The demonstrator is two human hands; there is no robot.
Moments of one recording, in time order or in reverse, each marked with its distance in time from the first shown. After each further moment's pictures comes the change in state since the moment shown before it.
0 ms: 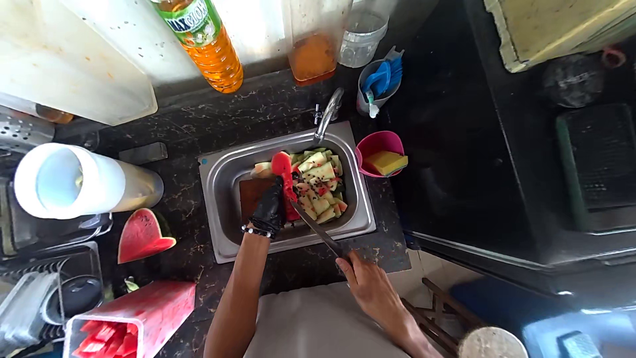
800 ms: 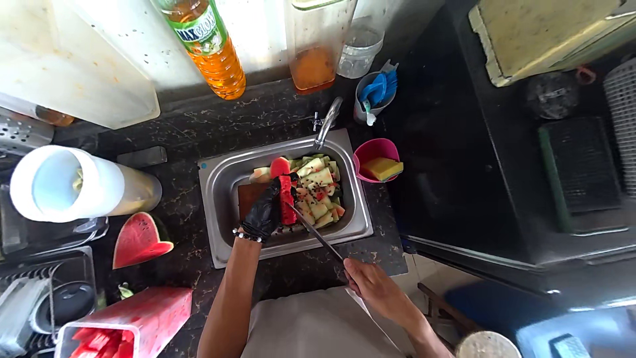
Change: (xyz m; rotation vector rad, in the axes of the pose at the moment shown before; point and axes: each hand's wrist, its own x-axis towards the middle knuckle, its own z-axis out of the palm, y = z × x) left_hand -0.002 0.018 -0.014 -0.178 -0.282 0.035; right_hand 0.008 0.022 -0.015 0.383 -0.294 -0.024
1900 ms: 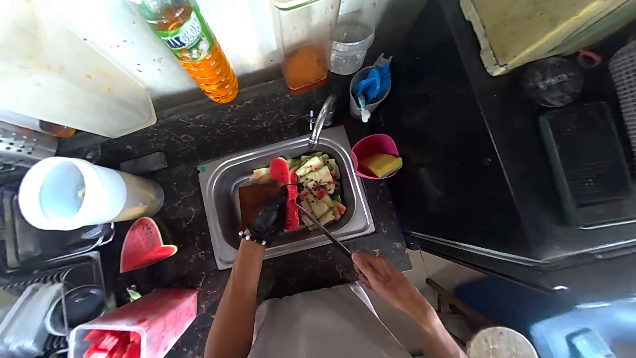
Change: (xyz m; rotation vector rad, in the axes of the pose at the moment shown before) left_hand -0.019 0.011 0.043 0.366 0.241 0.087; right_hand 0.006 0.020 -0.016 0.024 0.024 0.015
